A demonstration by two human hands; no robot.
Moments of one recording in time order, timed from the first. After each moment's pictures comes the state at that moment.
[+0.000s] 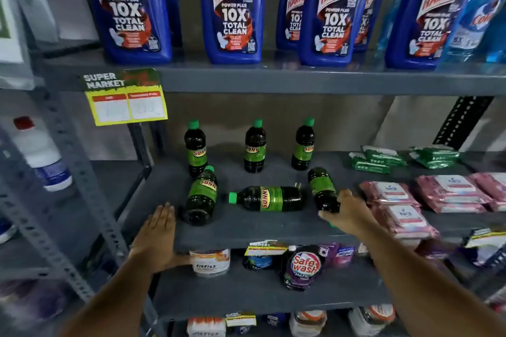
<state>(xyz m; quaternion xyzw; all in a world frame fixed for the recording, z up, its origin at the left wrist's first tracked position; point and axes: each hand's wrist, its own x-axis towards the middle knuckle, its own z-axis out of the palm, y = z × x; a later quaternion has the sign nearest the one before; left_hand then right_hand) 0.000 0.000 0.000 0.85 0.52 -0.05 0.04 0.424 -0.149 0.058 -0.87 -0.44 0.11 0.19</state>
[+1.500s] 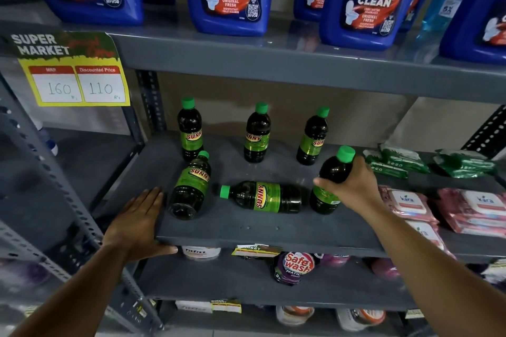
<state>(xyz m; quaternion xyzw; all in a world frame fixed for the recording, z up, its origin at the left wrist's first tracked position) -0.002 0.019 -0.013 0.86 0.52 0.03 0.03 0.447 -0.096 0.104 -0.81 -0.45 0.11 0.35</state>
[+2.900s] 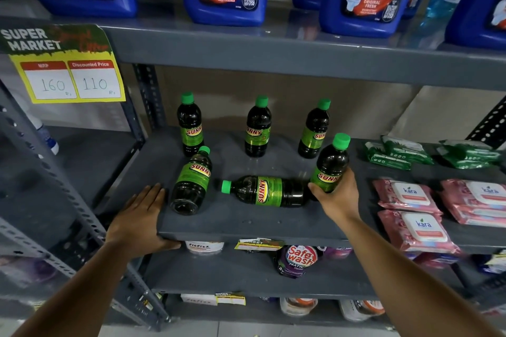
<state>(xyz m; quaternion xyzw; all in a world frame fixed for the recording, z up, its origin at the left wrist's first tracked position) 0.000 0.017 -0.011 0.85 0.52 0.03 0.01 0.431 -0.088 0.033 -0.78 -0.40 0.11 0.46</state>
